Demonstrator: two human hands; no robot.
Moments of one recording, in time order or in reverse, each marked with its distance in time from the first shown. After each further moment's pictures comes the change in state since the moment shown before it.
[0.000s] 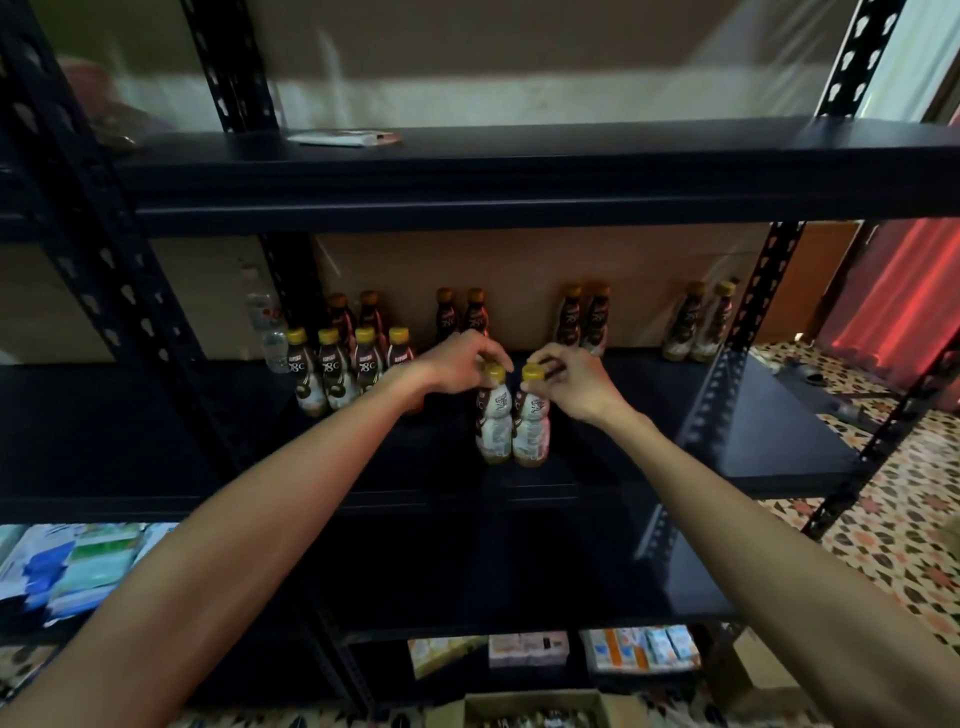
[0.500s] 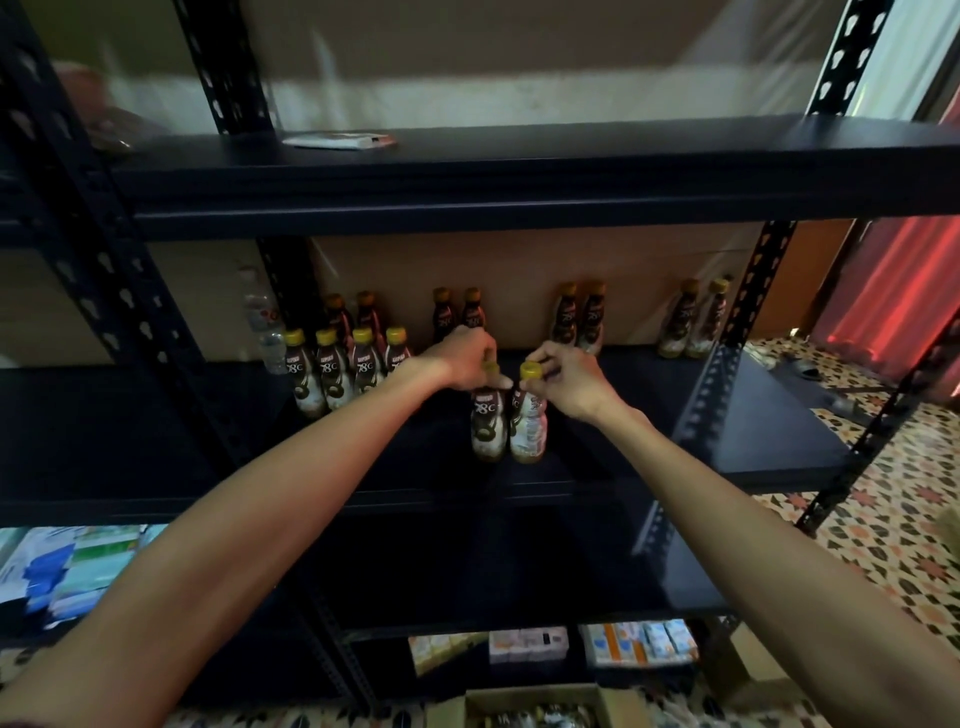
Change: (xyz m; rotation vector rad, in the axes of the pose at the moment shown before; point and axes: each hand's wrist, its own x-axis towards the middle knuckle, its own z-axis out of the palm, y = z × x) left_hand 0.008 0.016 -0.002 0.209 0.019 -0.134; right_hand 0.000 -0.004 0.001 -0.067 0.001 0.038
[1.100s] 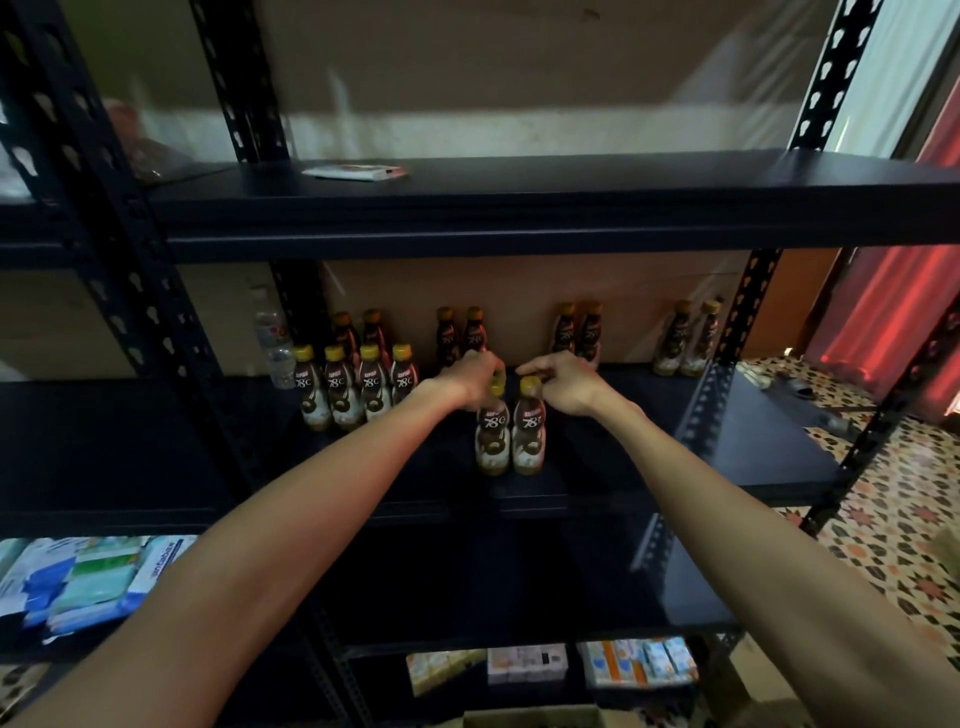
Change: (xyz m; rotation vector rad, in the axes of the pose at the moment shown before) left_hand -0.019 0.021 0.002 0.029 0.010 -0.070; right_hand 0.000 -0.033 -0.019 -0.121 -0.123 0.072
